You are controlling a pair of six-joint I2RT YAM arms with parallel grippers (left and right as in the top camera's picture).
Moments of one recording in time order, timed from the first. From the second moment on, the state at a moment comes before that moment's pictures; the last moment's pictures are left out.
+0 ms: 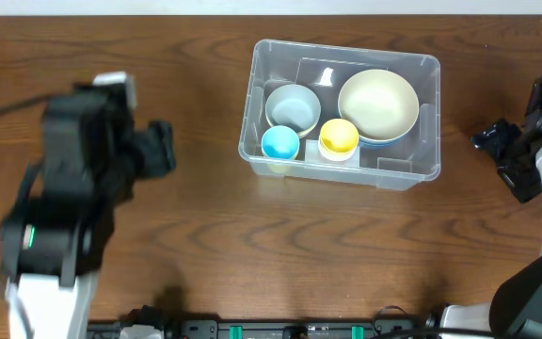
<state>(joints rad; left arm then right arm) -0.11 0.99 1.36 -1.05 0.02 -0.24 -0.34 1.60 1.32 -1.07 0.11 0.68</state>
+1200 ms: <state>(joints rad) -0.07 0.57 0.89 -0.85 0.02 -0.13 -0.34 1.60 1.32 -1.07 0.11 0.68</state>
